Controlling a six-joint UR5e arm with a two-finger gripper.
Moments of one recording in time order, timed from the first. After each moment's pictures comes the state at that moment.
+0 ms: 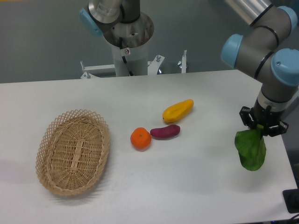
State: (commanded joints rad) arm 2.77 -2.10 -1.34 -1.14 1.54 1.35
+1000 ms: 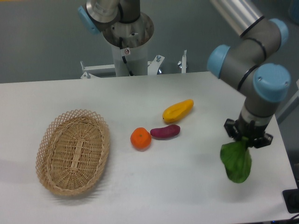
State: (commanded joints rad) arm 2.62 -2.14 -1.33 -1.14 1.54 1.14
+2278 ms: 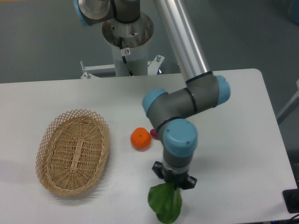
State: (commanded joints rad) arm 2.34 -2.21 -1.39 -1.00 1.53 0.86
